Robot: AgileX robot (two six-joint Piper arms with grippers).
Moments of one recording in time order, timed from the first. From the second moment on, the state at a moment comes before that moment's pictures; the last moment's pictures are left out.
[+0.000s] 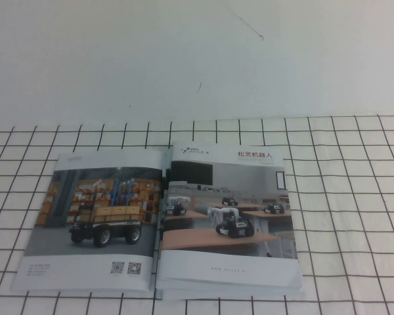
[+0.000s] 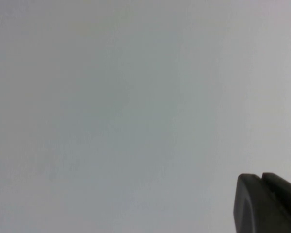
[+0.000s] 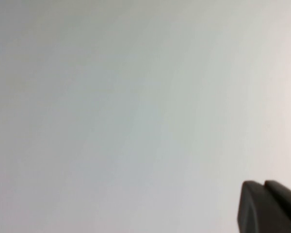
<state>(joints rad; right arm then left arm) 0.03 0.35 -0.90 -0.49 0.15 0.51 -0.05 0.21 -0.78 0.06 0.20 -0.12</state>
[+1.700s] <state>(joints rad) 0.03 1.18 -0.78 0.70 0.79 -0.64 -0.09 1.27 -0.79 -1.00 0.77 0.56</state>
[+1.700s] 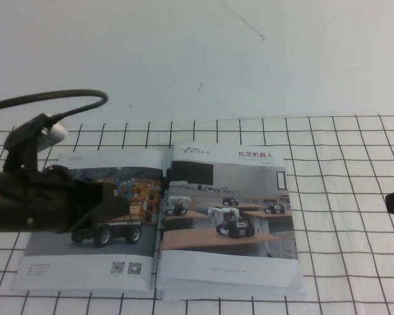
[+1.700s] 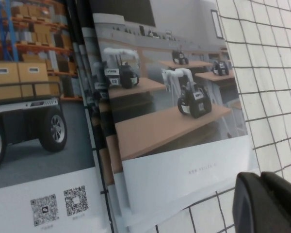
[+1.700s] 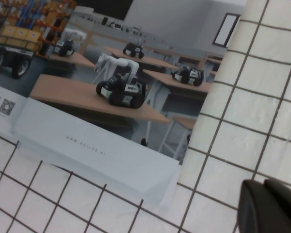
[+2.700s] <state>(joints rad) 0.16 1.52 -0.78 1.07 0.67 -1.06 -0.33 1.81 -0.81 -1.14 0.47 0.58</state>
